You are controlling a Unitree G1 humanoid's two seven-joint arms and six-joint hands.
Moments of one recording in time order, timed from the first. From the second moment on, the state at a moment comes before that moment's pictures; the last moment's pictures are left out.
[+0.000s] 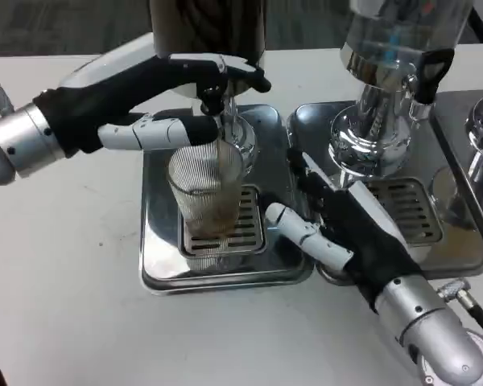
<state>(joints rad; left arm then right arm) -0.82 0.55 -0.02 1.05 -0.03 -1.04 -0.87 -0.01 -0.12 0.24 -0.24 -0.25 0.30 0.18</state>
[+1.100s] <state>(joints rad) -0.79 0.57 -0.03 1.01 -0.02 -1.10 -0.84 -0.11 -0.09 0.25 -0.11 -0.25 0.23 0.17</state>
